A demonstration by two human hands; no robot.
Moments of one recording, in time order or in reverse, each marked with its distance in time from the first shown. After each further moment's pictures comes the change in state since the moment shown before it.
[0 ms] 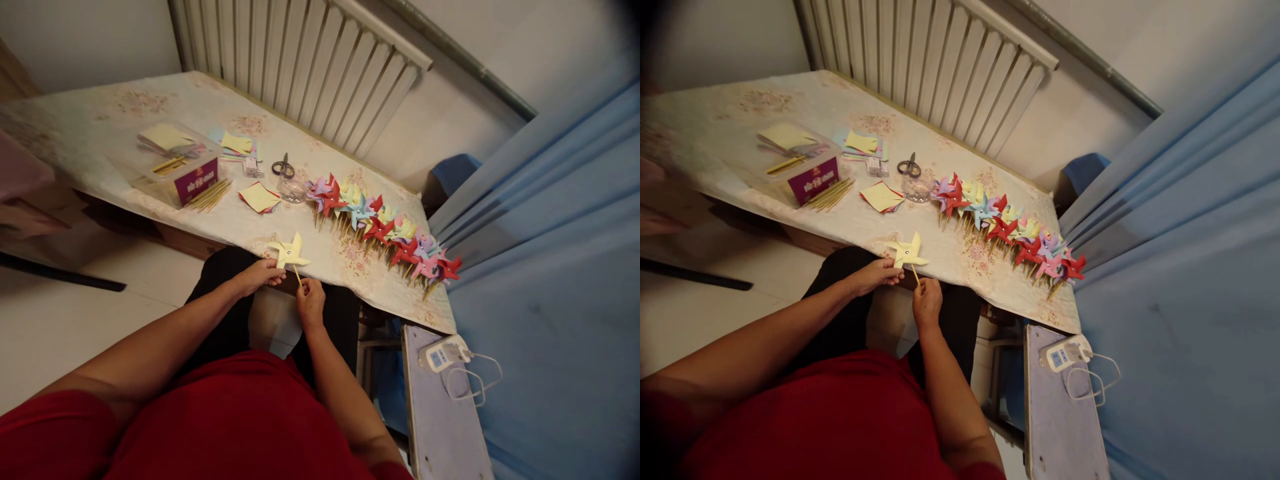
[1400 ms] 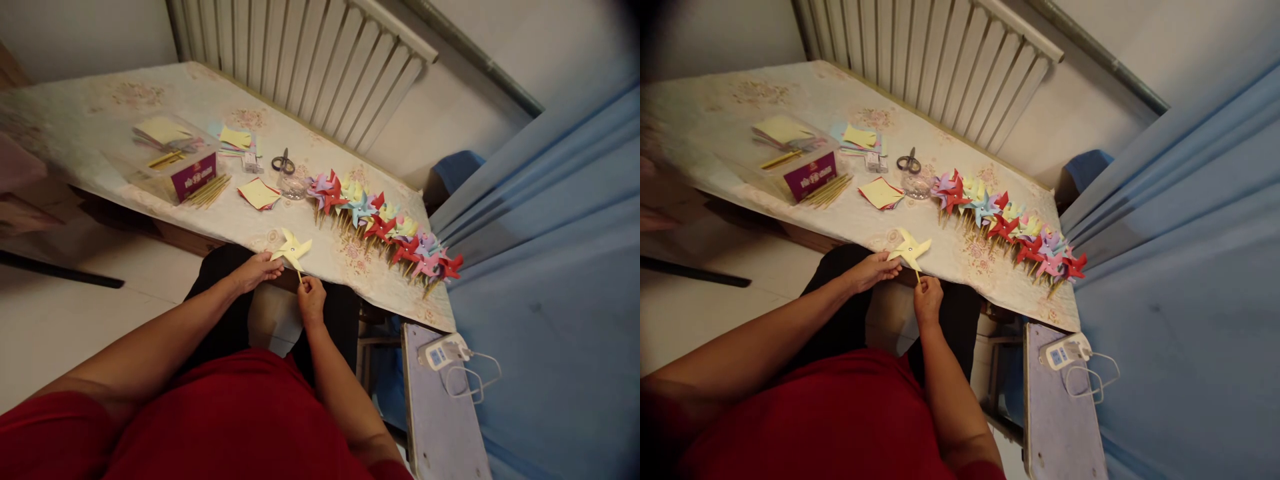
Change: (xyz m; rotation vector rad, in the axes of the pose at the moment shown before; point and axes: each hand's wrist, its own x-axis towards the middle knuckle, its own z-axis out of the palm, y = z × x) left_hand -0.003 0.006 -0.003 -0.213 0.037 0.006; right_hand 0.003 0.006 0.006 0.126 0.039 0.096
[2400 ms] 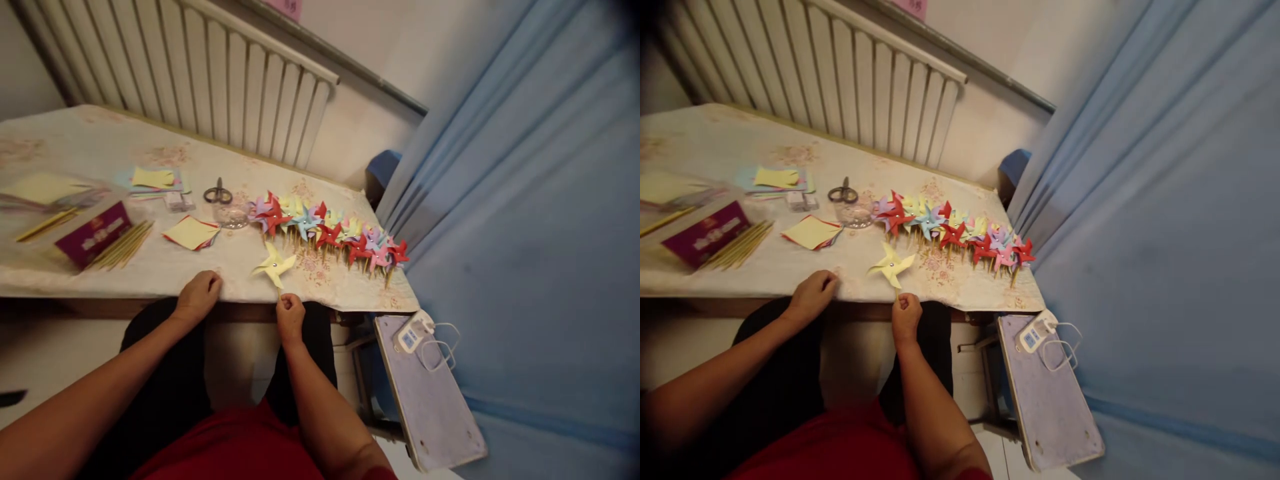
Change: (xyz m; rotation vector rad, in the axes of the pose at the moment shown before) left_hand 0.044 0.037 -0.020 1.306 0.362 0.546; right_hand 0.031 0.010 -0.013 0.207 0.269 0.267
